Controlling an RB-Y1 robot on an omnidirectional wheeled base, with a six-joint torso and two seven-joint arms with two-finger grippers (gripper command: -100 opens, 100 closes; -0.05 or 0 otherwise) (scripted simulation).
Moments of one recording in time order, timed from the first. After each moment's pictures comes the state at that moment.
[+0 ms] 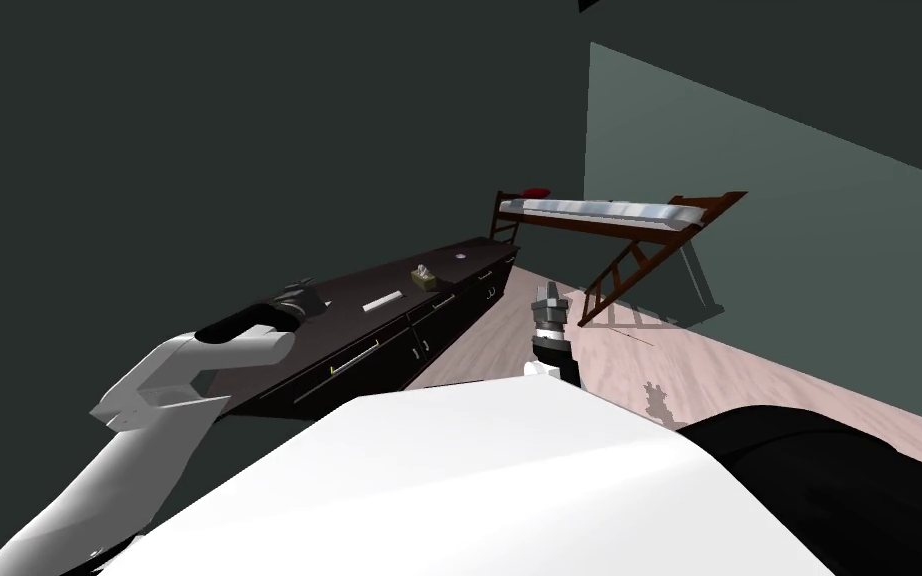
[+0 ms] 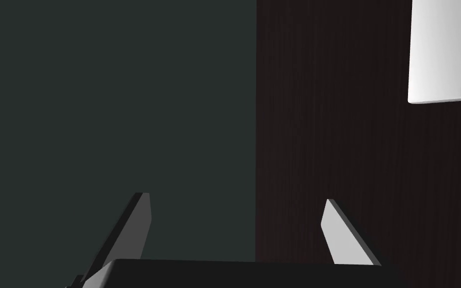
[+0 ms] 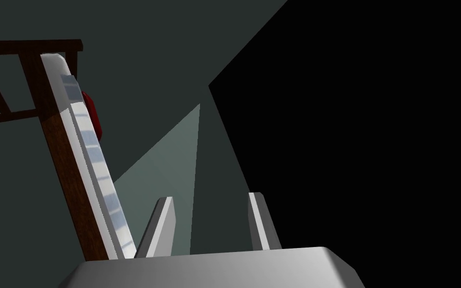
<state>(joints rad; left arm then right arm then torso) 0.18 0.74 0.33 -1.99 0.34 0.65 0.51 0.55 0.01 -0.03 -2.20 -0.11 -0.49 0.10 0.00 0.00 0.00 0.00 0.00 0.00</state>
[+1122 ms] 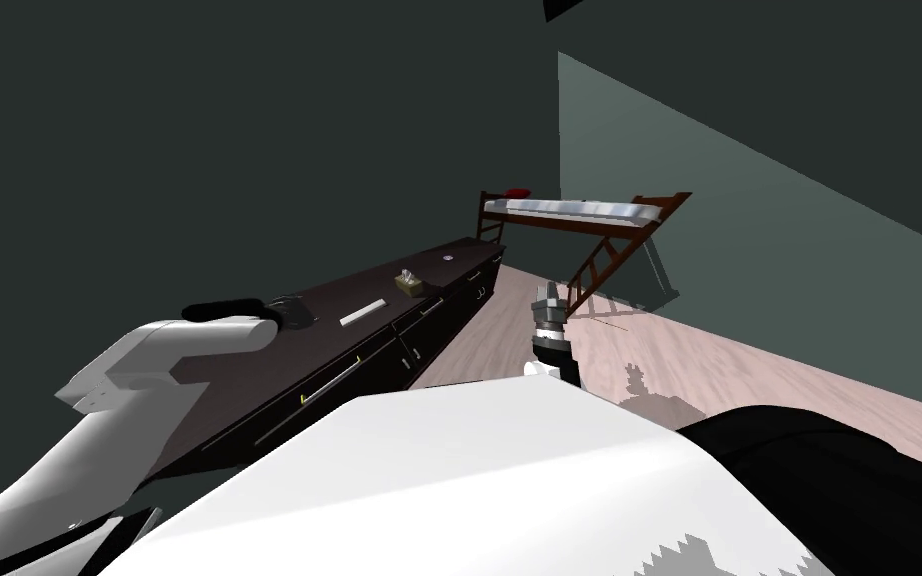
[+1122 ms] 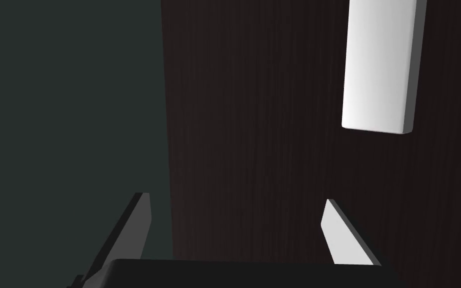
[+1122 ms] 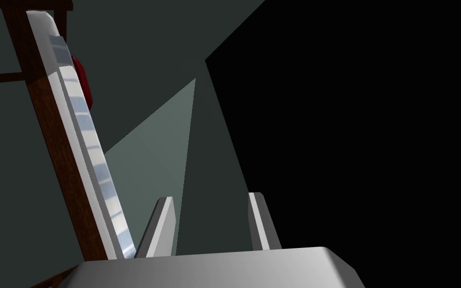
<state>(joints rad) 0.10 0.85 0.36 -1.83 0.49 0.98 0.56 0.55 0.01 -0.03 -2.20 -0.11 -0.49 0.10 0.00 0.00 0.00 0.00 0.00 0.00</state>
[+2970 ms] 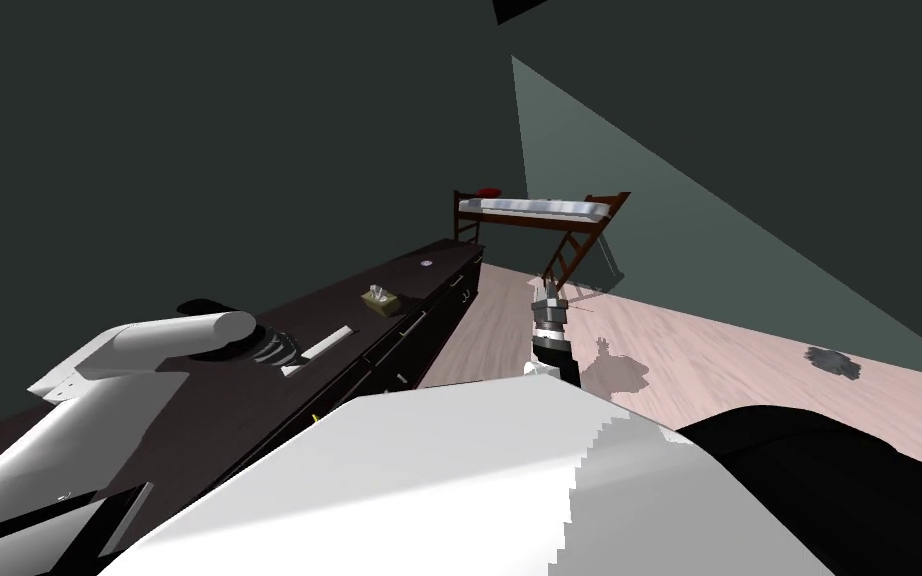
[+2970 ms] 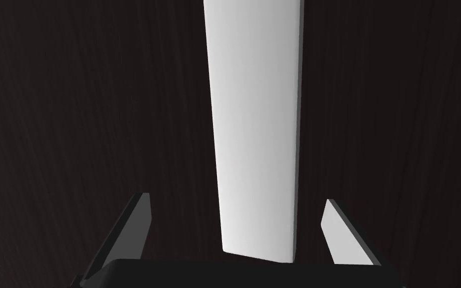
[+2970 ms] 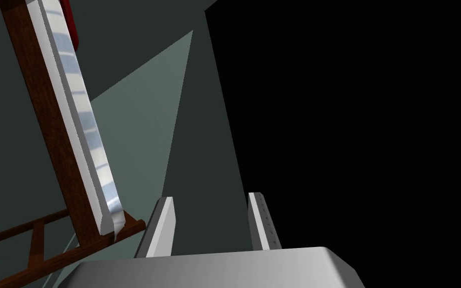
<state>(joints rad) 0.01 0.93 0.37 -1.55 0.77 1.52 0.58 0.55 0.01 -0.03 -2.20 -0.11 -0.49 0.10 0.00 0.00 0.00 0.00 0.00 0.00</state>
